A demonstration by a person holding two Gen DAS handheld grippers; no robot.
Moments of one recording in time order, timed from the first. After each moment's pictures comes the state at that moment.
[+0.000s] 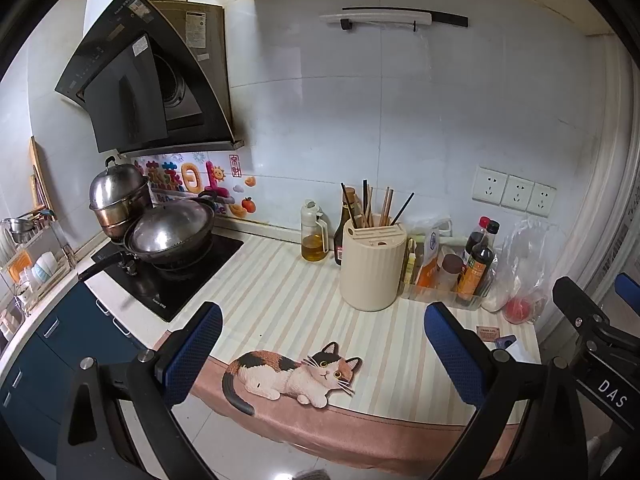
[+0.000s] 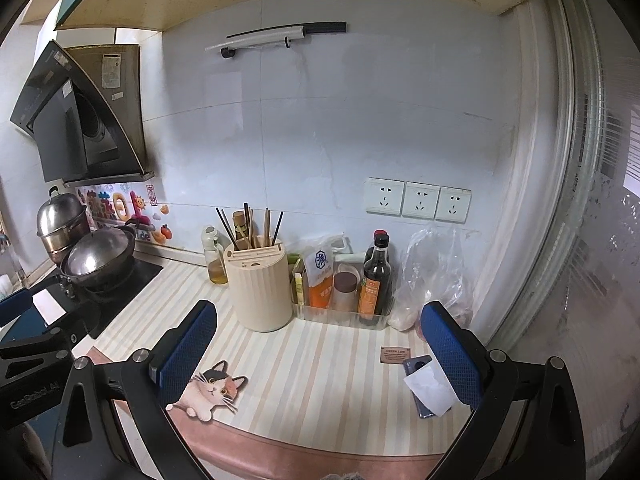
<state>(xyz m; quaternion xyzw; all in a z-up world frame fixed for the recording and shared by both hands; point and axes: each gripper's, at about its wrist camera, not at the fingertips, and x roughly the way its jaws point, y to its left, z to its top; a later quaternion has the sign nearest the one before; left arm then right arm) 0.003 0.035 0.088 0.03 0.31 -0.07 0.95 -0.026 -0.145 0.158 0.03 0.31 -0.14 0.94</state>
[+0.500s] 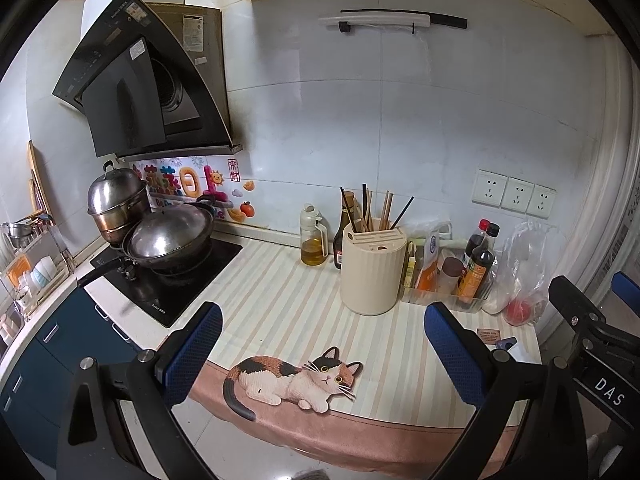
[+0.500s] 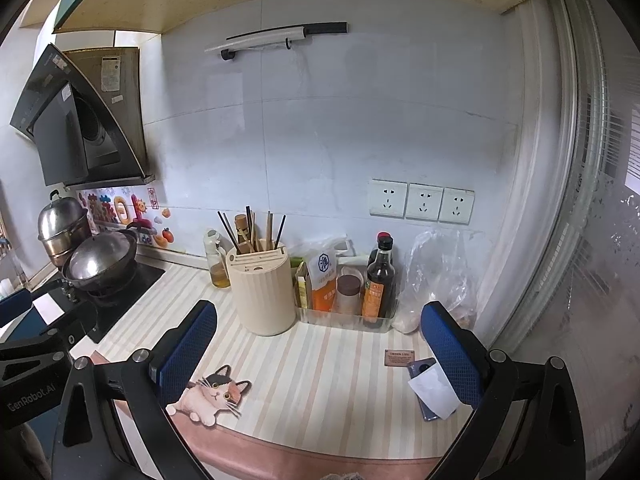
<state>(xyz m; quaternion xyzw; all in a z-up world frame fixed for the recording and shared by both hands) 0.008 0.037 0.095 0.03 0.31 -0.08 0.95 -0.020 -0.143 0.159 0.04 0.31 -0.14 0.94</state>
